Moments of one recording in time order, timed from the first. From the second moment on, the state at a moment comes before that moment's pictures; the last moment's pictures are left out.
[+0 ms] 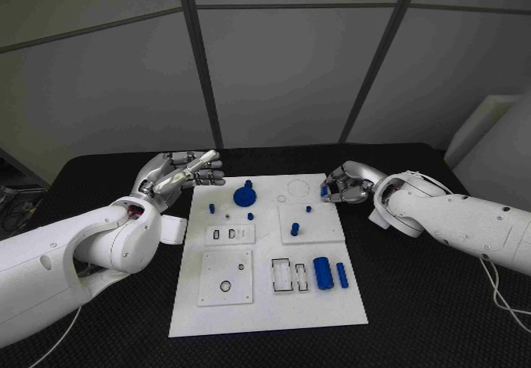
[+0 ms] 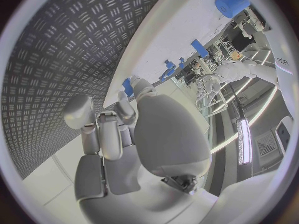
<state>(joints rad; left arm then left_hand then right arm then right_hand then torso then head) 1.16 -0.88 0.08 1.60 -0.12 -0.36 0.40 1.33 0.05 0.05 0.07 0.05 0.91 0.23 0.09 0.07 0.97 0.18 0.13 0.07 1.06 0.13 0.17 0.16 0.19 0.91 0.23 0.39 0.16 1.13 -0.87 0.09 1.29 -1.23 -0.27 -0.01 1.45 -0.09 0.11 0.18 0.29 0.94 0.16 0.15 0.08 1.22 0.08 1.27 1.09 1.46 0.01 1.50 1.31 0.11 1.27 0.11 1.28 1.02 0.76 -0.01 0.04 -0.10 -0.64</state>
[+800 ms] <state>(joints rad) 1.16 -0.88 0.08 1.61 -0.12 -0.36 0.40 1.33 0.05 0.05 0.07 0.05 0.91 0.23 0.09 0.07 0.97 0.18 0.13 0.07 1.06 0.13 0.17 0.16 0.19 0.91 0.23 0.39 0.16 1.13 -0.87 0.09 1.32 -1.24 -0.33 0.00 1.48 -0.03 0.15 0.16 0.23 1.02 0.13 0.20 0.08 1.31 0.05 1.33 1.20 1.47 -0.02 1.52 1.31 0.11 1.31 0.09 1.32 1.09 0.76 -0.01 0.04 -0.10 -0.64</state>
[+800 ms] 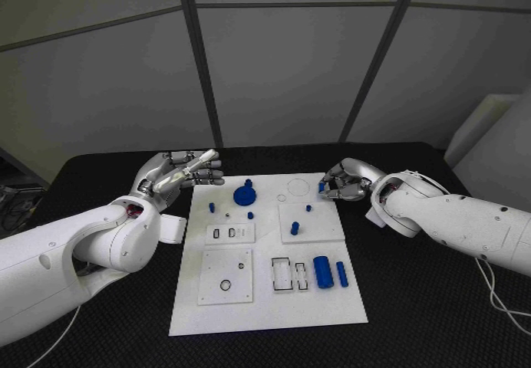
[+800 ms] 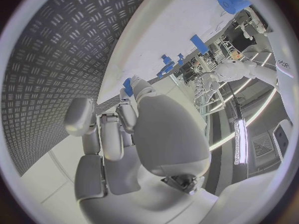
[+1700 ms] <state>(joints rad) 1.16 -0.88 0.08 1.58 -0.12 -0.36 0.39 1.33 0.05 0.05 0.07 0.05 0.91 0.23 0.09 0.07 0.97 0.18 0.13 0.07 1.06 0.13 0.17 0.16 0.19 0.91 0.23 0.39 0.16 1.13 -0.75 0.09 1.55 -1.35 -0.41 -0.10 1.47 -0.02 0.16 0.15 0.24 1.02 0.13 0.21 0.08 1.32 0.04 1.34 1.21 1.47 -0.02 1.53 1.31 0.11 1.32 0.08 1.34 1.11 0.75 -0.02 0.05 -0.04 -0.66</state>
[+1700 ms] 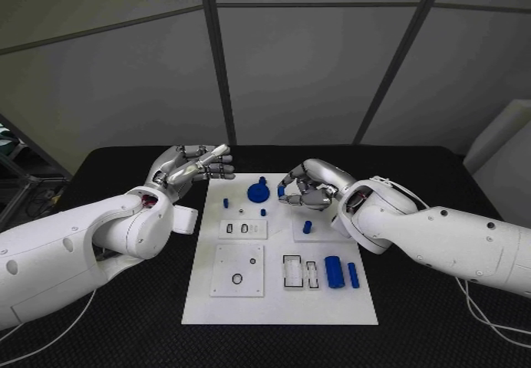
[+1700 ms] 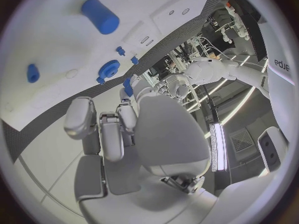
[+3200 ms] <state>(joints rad) 1.16 -0.86 0.08 1.57 -0.12 -0.36 0.38 1.33 0.05 0.05 0.07 0.05 0.91 0.23 0.09 0.07 0.97 0.18 0.13 0.07 1.06 0.13 0.17 0.16 0.19 0.91 0.23 0.39 0.16 1.08 -0.57 0.06 1.49 -1.61 -0.25 -0.23 1.47 -0.03 0.17 0.15 0.23 1.03 0.14 0.21 0.08 1.32 0.04 1.33 1.20 1.47 -0.02 1.53 1.31 0.11 1.32 0.08 1.34 1.11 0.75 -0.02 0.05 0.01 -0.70</state>
